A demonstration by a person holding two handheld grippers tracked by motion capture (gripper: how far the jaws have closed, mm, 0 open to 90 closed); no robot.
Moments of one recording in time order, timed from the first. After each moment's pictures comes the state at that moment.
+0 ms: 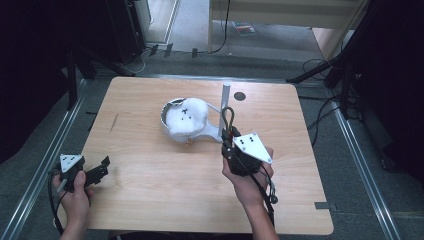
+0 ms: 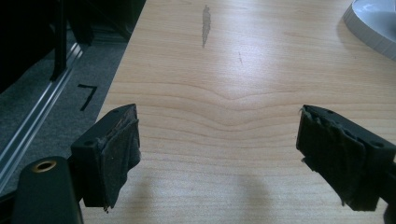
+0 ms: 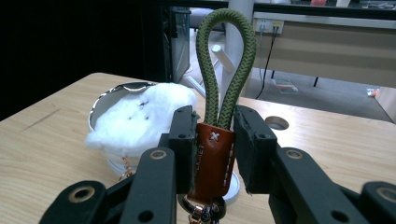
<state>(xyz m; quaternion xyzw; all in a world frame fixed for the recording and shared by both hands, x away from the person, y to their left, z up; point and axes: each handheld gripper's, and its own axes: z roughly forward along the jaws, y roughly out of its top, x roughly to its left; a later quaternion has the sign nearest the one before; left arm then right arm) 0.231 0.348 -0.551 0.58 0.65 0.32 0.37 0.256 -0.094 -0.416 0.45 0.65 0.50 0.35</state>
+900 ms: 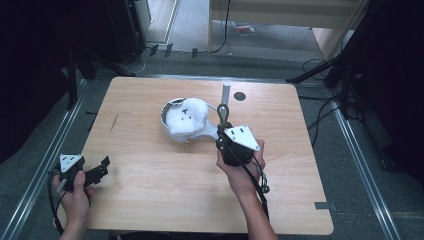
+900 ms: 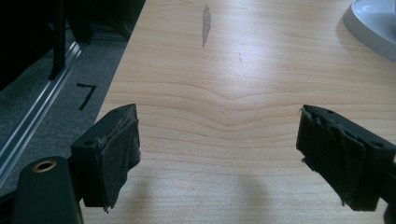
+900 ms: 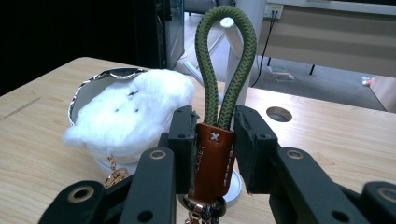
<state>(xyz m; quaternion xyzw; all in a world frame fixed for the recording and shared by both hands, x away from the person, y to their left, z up) 0.231 0.349 -0.552 0.58 0.65 0.32 0.37 0.284 -0.080 -0.430 0.46 0.67 0.47 0.35</state>
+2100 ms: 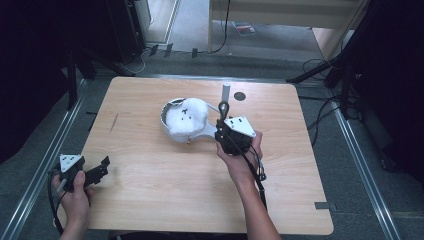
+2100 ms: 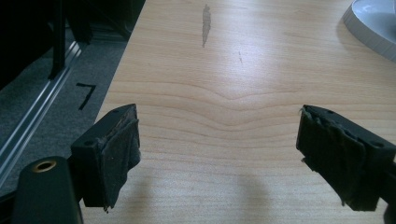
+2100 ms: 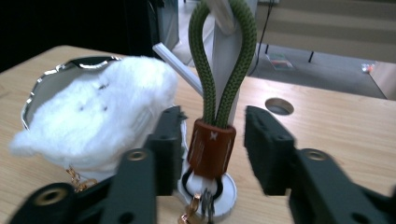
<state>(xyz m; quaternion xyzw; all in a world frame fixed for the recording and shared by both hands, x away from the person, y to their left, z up) 0.231 0.349 -0.552 0.58 0.65 0.32 0.37 0.323 -0.081 -0.448 0.48 0.67 0.46 0.34</state>
